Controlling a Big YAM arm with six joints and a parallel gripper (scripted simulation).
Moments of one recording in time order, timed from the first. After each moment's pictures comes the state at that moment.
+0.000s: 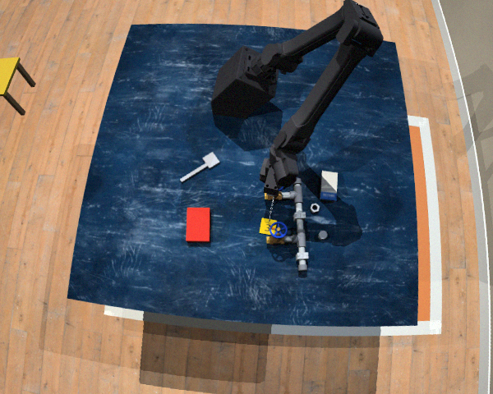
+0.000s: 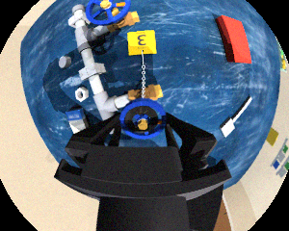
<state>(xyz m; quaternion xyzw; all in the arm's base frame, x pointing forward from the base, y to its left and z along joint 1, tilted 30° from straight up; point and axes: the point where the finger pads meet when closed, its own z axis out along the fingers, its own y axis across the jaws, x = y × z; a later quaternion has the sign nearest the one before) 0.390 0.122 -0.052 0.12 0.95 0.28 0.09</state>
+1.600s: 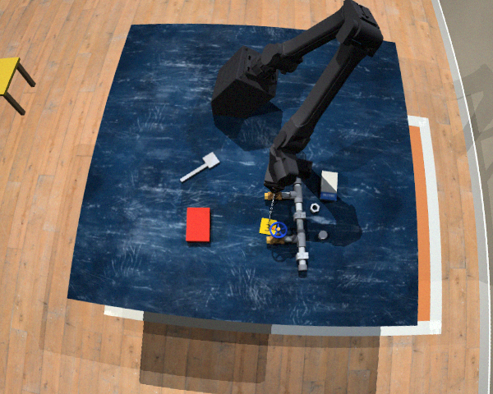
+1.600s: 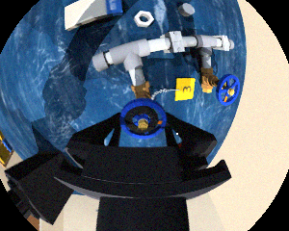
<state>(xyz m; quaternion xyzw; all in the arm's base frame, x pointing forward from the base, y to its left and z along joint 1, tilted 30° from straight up) 0.389 0.122 -0.052 -0.59 0.75 0.13 0.26</state>
